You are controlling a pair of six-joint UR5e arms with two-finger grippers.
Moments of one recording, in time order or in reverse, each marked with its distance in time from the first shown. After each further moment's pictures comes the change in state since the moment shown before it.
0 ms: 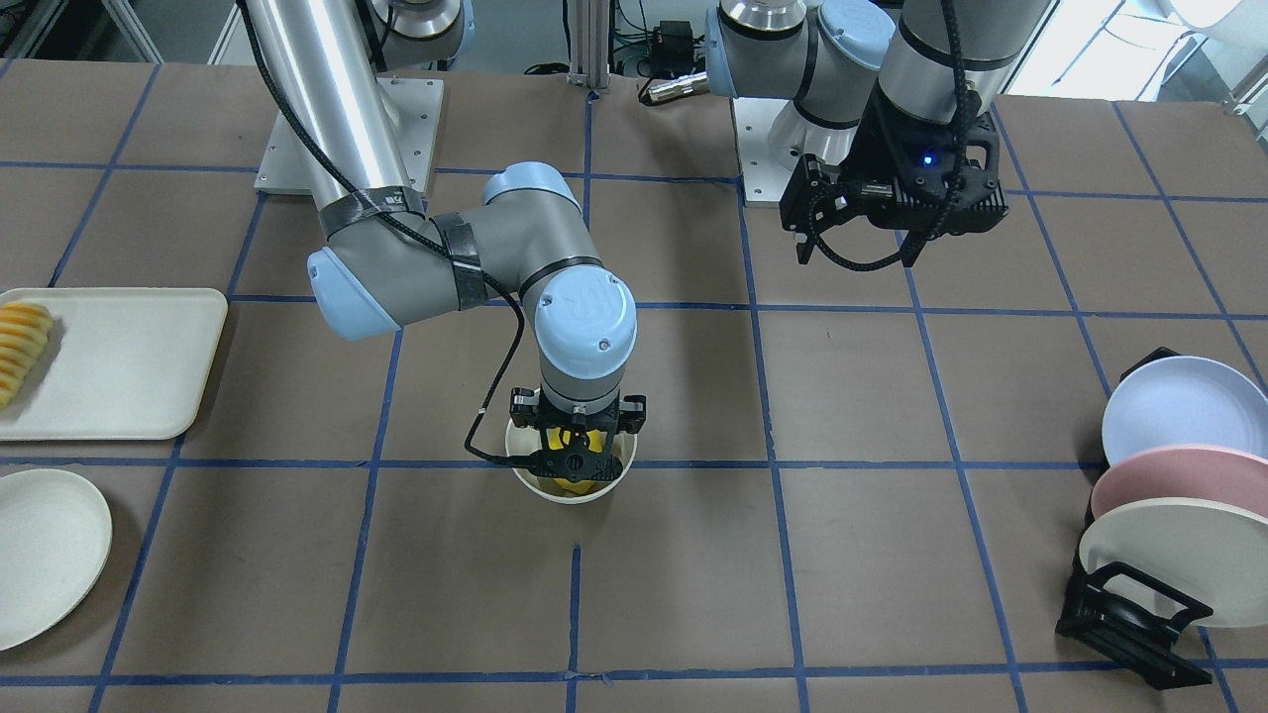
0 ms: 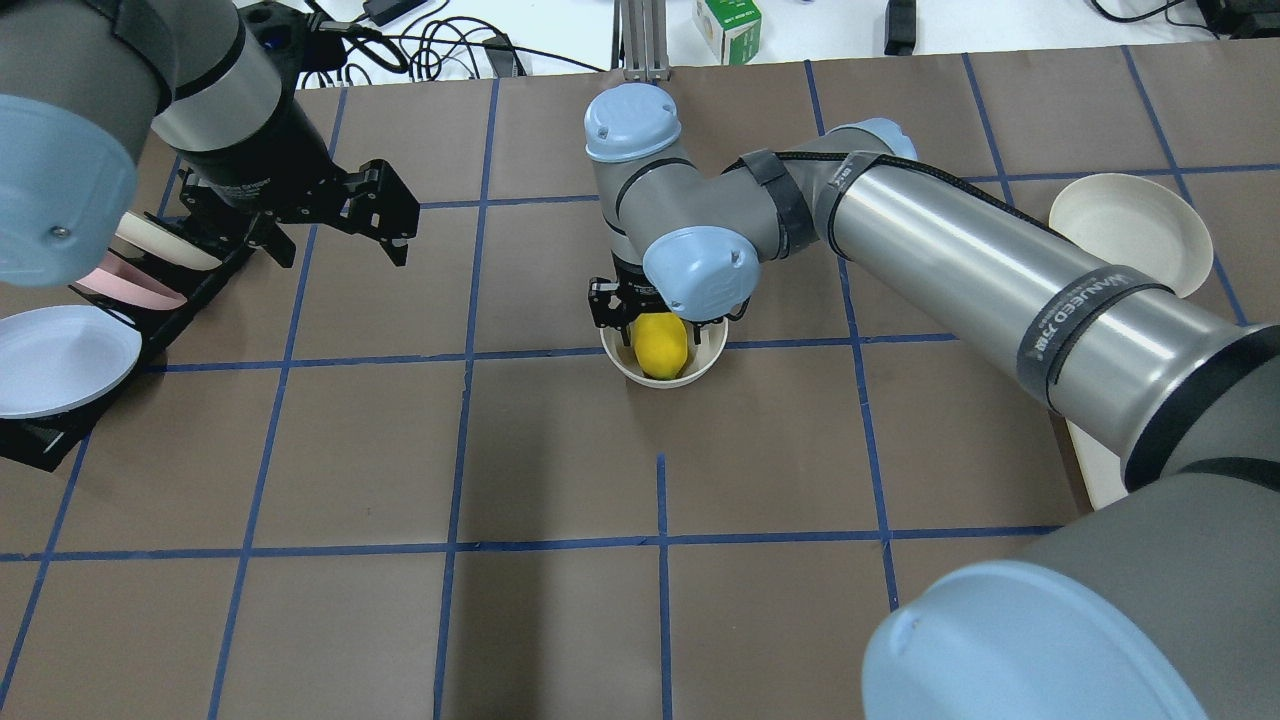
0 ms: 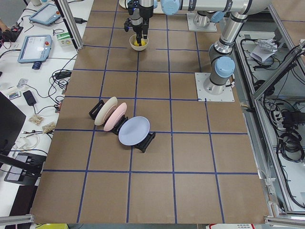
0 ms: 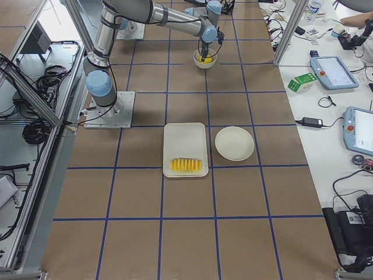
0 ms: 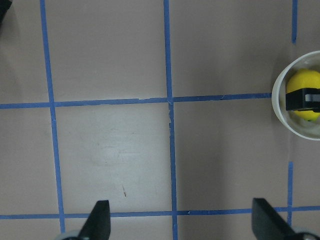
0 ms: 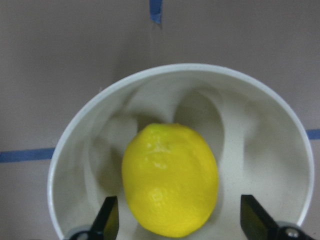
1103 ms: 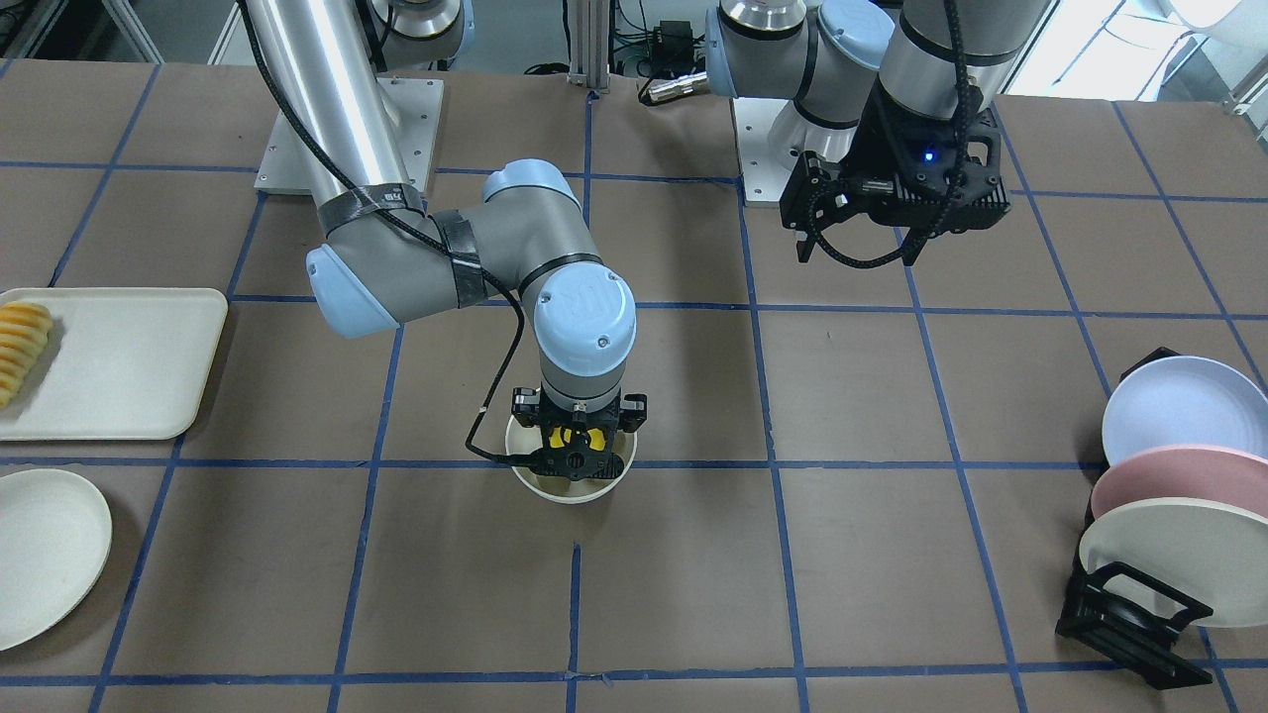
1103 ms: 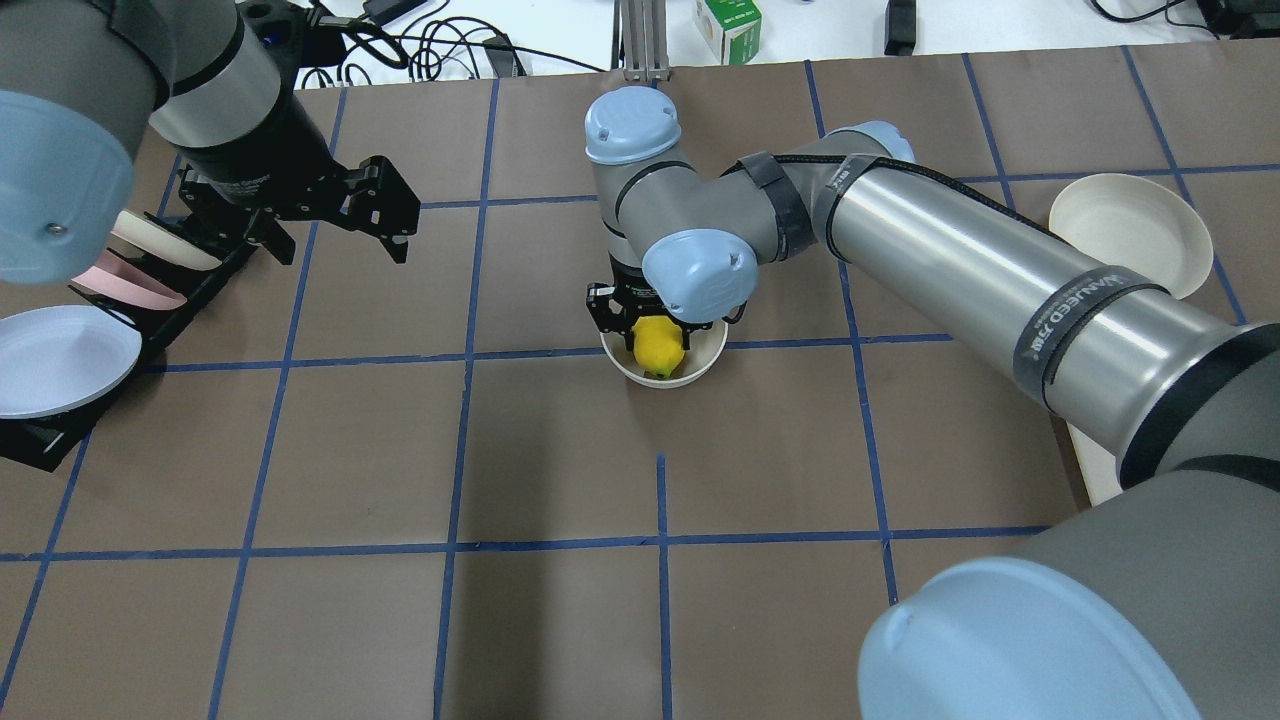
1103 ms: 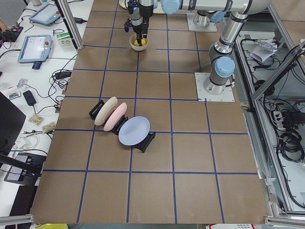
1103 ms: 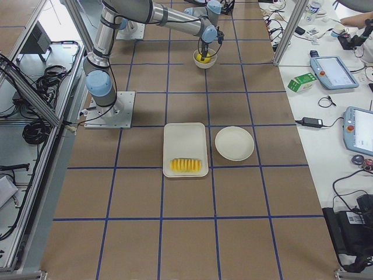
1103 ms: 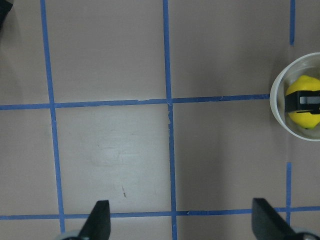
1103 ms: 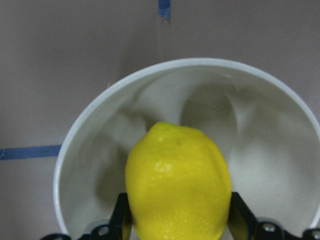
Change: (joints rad) left arm -0.002 0.000 0.006 -0.003 0.000 -0.001; right arm 0.004 0.017 0.003 -0.008 0.019 -0.004
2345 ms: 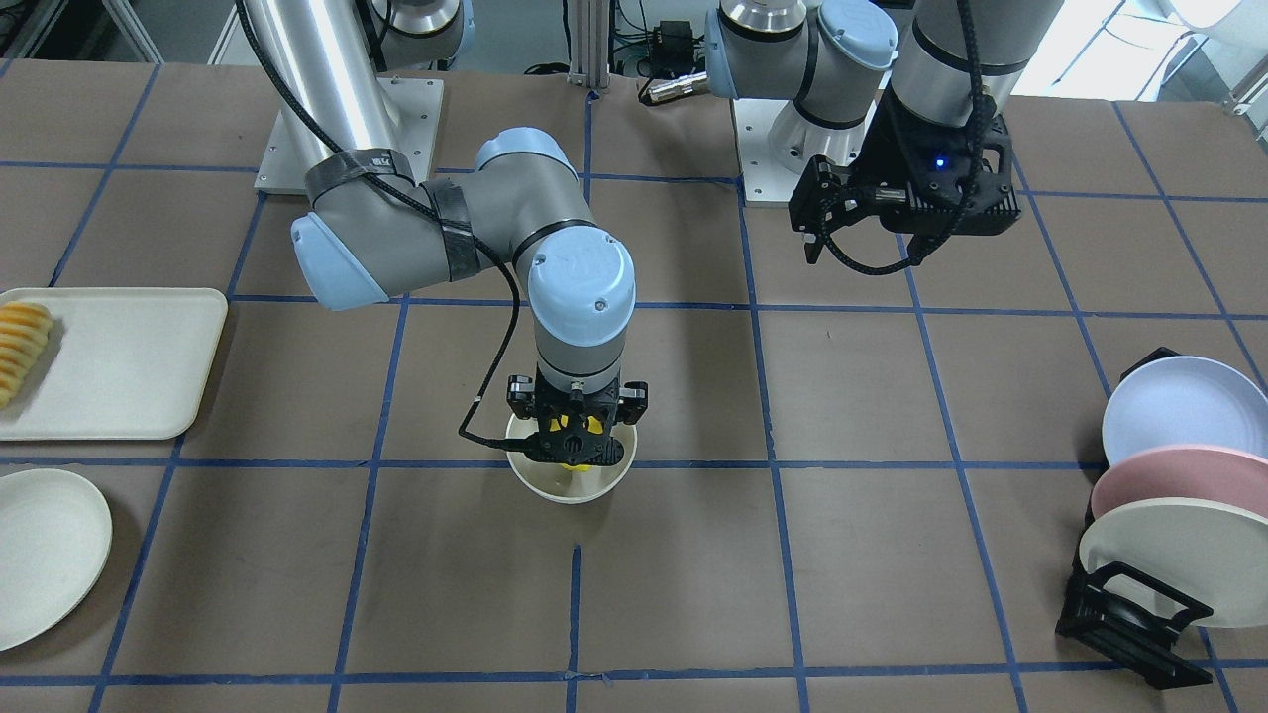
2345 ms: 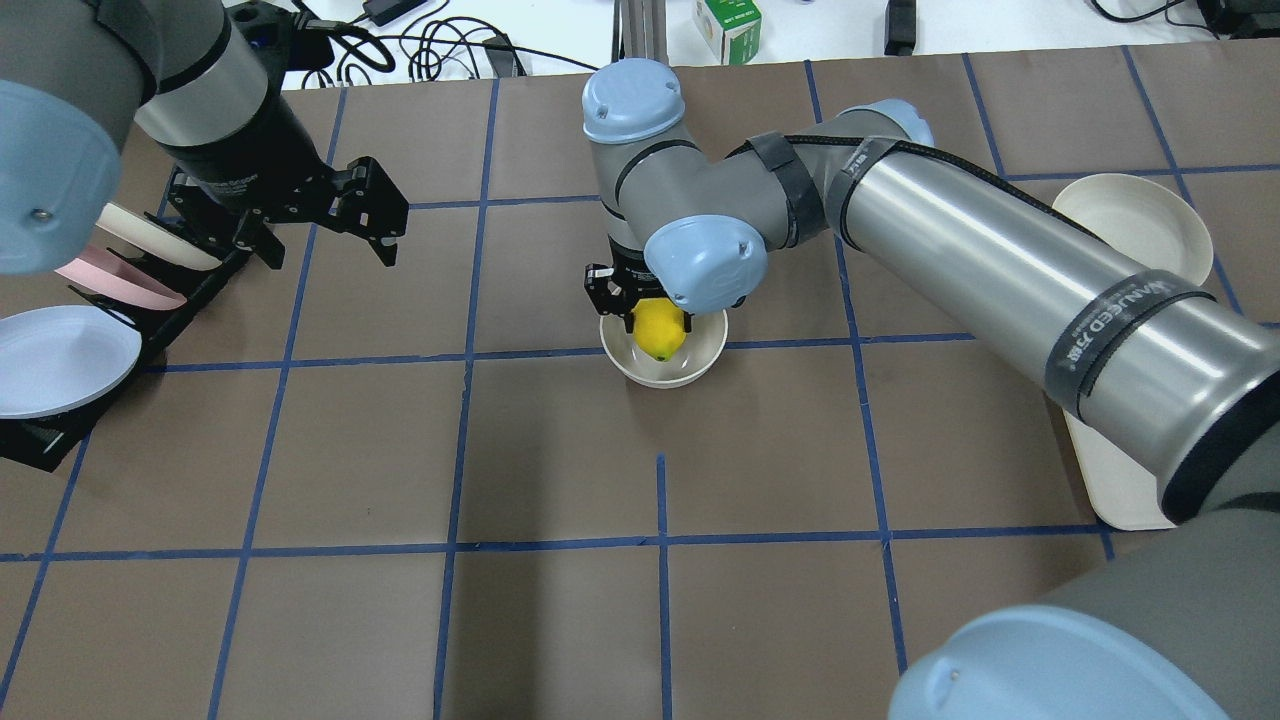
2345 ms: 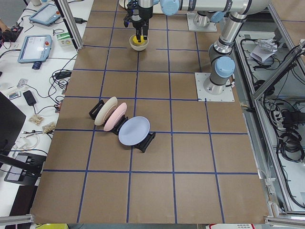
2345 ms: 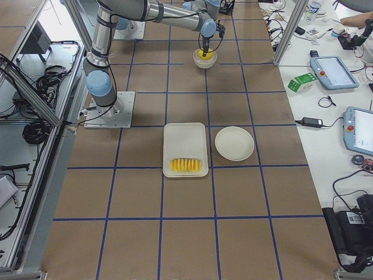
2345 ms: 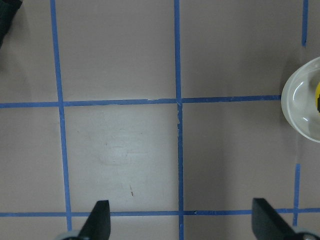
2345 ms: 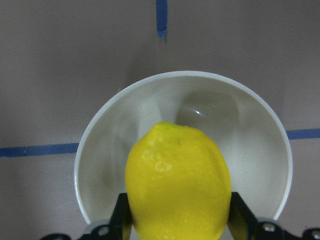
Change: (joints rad) left arm 0.010 -0.006 0.007 -0.026 0.000 -0.002; right arm 0.001 -0.044 -0.006 0.003 -0.010 0.001
